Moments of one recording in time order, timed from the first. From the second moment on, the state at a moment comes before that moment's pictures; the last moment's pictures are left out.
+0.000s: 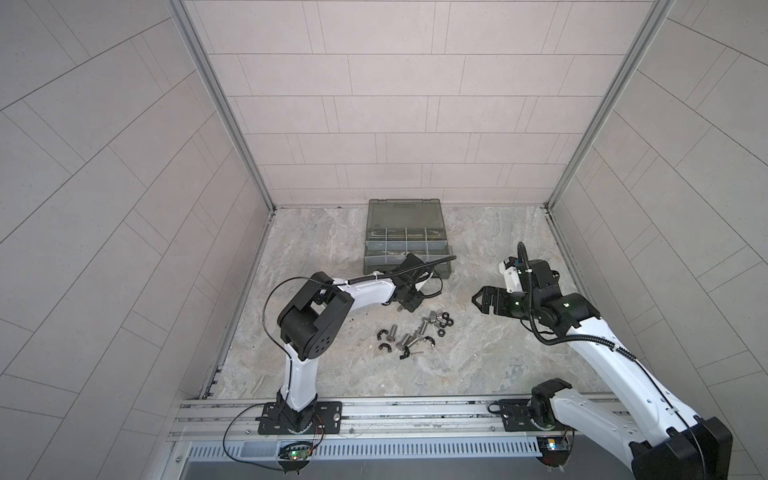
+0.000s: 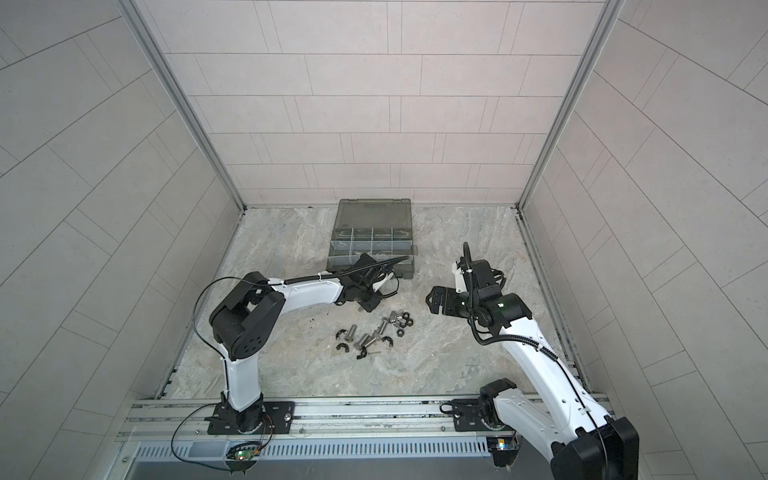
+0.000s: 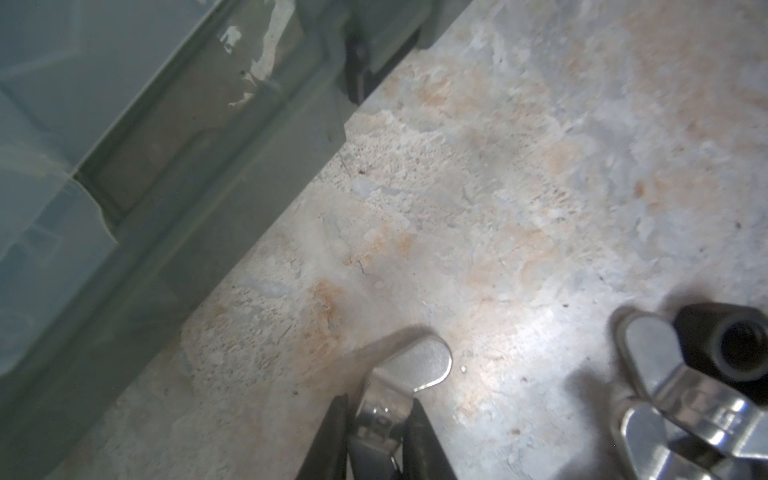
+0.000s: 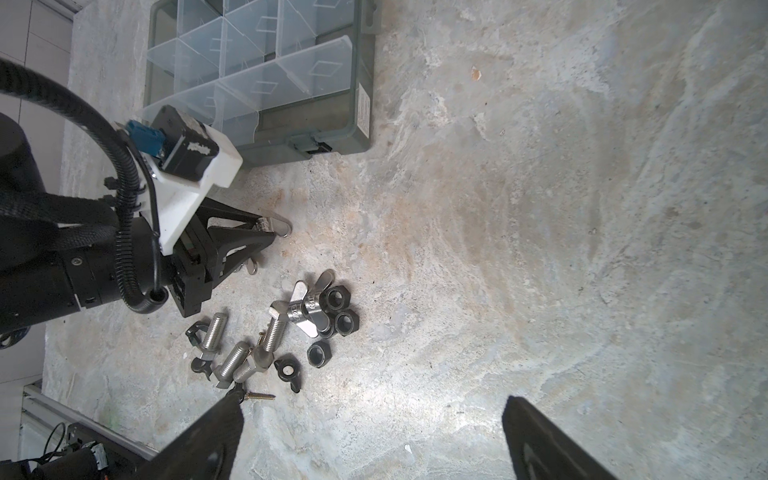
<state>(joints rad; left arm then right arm) -0.73 1.94 1.20 -0.36 0.01 0.07 0.26 0.96 0.81 -0.77 -0.21 0.44</state>
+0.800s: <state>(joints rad) -0.72 1.79 1.35 -0.52 -0.12 0.06 0.26 0.95 0.86 -0.79 -0.24 0.44</state>
